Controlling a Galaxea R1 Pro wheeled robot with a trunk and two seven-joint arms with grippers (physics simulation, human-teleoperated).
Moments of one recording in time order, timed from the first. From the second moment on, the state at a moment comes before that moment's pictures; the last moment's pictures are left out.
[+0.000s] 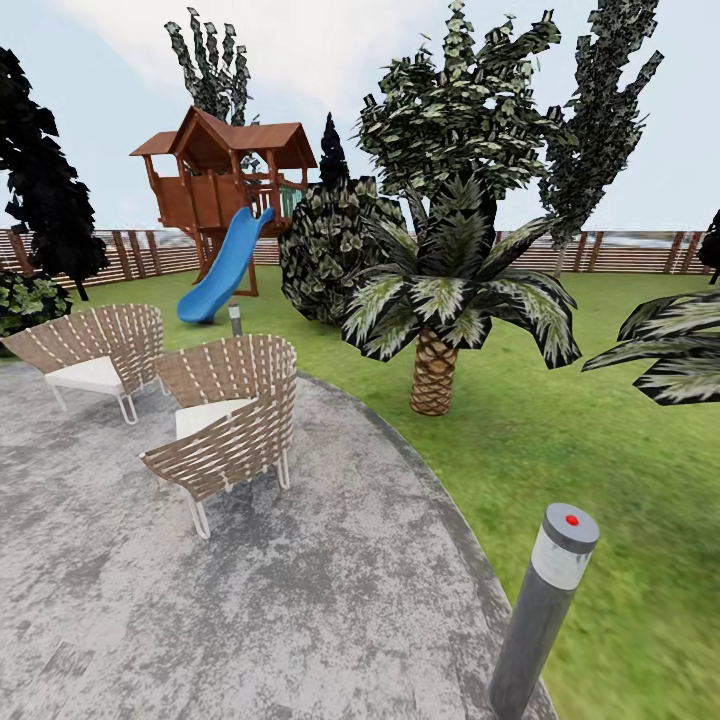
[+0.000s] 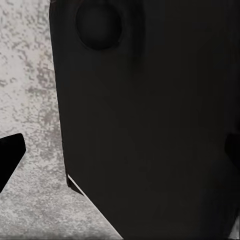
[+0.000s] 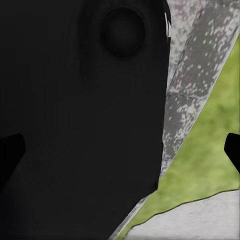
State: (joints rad) left arm 0.02 -0.01 0.01 -0.01 0.00 0.01 0.00; right arm -0.01 -0.01 0.00 0.02 0.00 0.01 0.00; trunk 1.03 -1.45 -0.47
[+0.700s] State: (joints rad) left arm 0.02 -0.03 0.00 -0.47 0.01 -0.31 0.00; right arm -0.02 0.01 0.00 -0.33 -0.01 -0.32 0.00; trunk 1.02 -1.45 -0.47
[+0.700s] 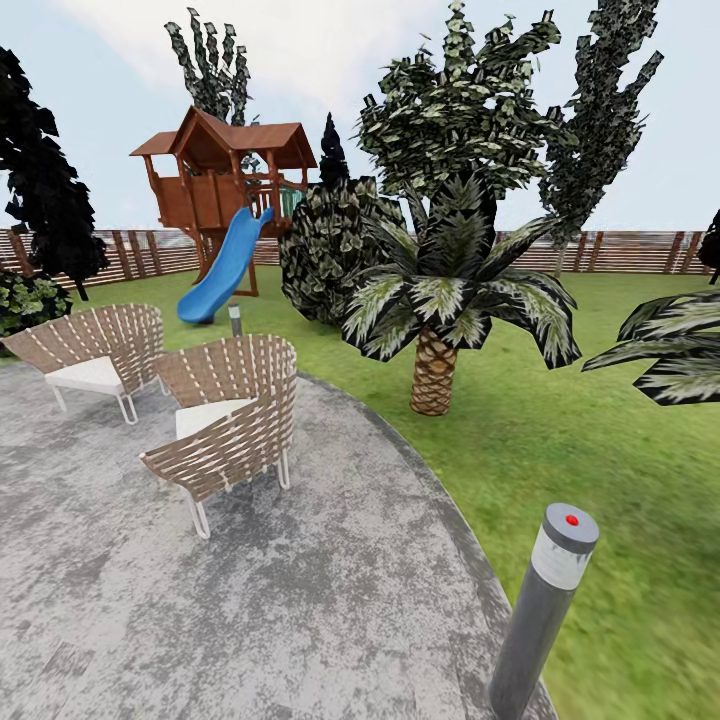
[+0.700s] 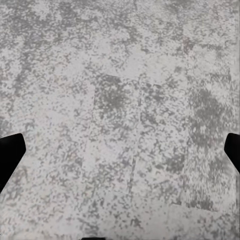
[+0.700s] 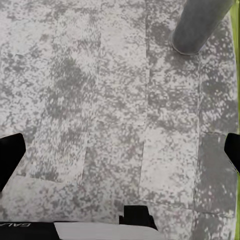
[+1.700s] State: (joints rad) left arm 0.02 -0.03 0.01 -0.46 0.00 -0.37 0.00; right arm -0.02 0.04 0.00 -0.33 0.00 -0.32 0.00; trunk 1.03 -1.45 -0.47
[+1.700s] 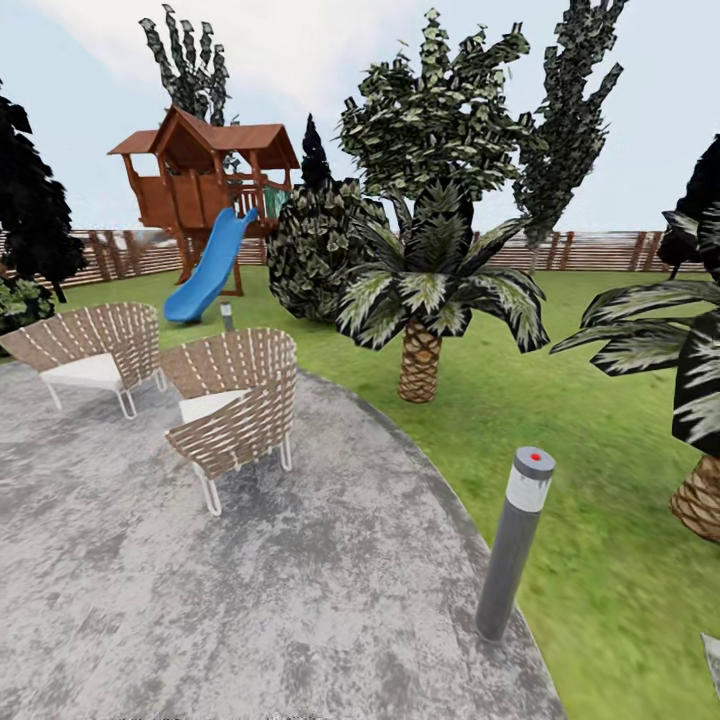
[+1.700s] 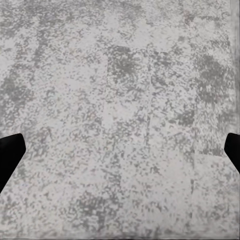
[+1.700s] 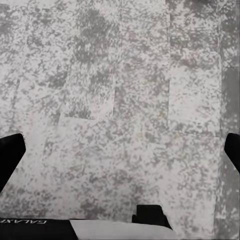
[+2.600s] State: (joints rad) left arm 0.02 -0.04 0.00 -0.49 0.01 -0.43 0.00; right arm -0.02 0.04 0.00 -0.31 0.00 -0.33 0.00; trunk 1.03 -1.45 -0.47
